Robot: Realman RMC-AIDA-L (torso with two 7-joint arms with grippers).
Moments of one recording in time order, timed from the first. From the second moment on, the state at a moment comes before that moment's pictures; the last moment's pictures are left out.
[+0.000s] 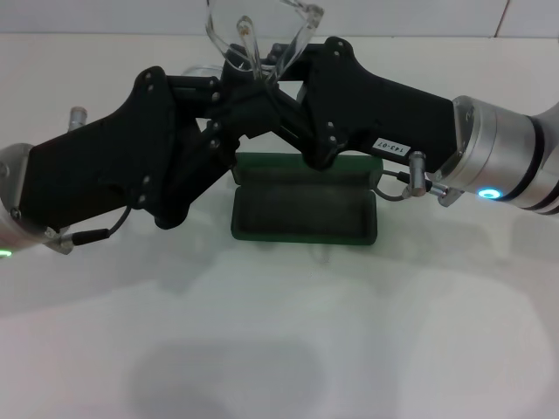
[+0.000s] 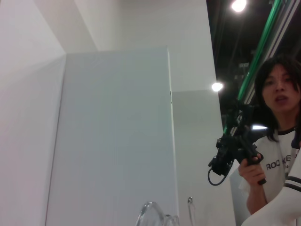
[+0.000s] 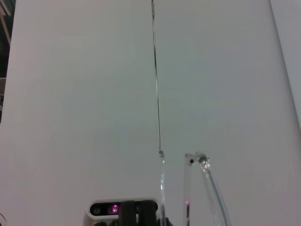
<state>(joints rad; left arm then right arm) -0.51 -2.08 1.00 0.49 1.27 2.03 -1.06 0.67 2.03 -1.94 -0.49 -0.39 -1.52 0.85</state>
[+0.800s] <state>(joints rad) -0.51 -2.08 1.00 0.49 1.26 2.03 -1.05 0.68 2.03 -1.96 -0.49 -0.40 -1.52 0.85</state>
